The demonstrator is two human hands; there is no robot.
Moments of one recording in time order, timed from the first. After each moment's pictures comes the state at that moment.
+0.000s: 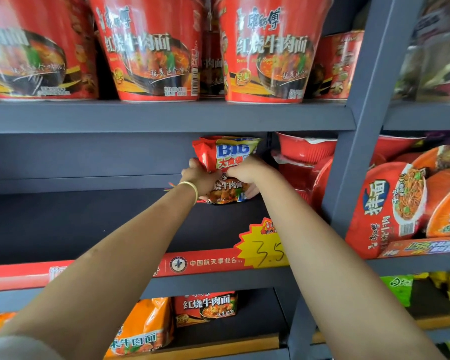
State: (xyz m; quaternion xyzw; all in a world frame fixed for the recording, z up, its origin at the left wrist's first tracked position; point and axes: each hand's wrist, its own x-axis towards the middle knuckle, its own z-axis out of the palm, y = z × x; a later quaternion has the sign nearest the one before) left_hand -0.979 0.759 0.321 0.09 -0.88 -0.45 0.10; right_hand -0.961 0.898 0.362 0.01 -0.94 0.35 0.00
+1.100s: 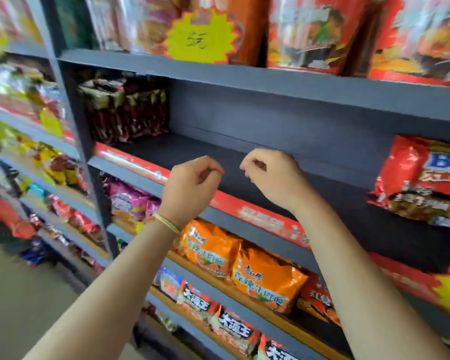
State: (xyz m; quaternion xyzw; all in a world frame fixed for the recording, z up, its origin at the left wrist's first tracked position) left_hand -0.702 0.522 0.285 0.12 -0.82 -0.35 0.43; right_hand -0.816 0.663 0.332 0.46 -0.80 0.37 0.07
